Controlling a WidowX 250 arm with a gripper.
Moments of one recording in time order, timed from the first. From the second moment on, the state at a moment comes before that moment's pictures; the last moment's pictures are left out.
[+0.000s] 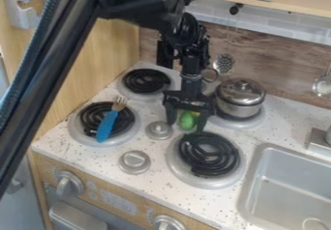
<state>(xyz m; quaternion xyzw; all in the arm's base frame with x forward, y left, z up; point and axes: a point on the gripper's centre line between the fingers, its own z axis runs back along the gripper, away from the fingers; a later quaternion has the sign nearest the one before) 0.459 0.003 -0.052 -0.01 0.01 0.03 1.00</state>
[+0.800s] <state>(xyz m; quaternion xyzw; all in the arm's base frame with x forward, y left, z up) 0.423 -0.028 0.026 -0.02 -0.06 -0.02 1.00</state>
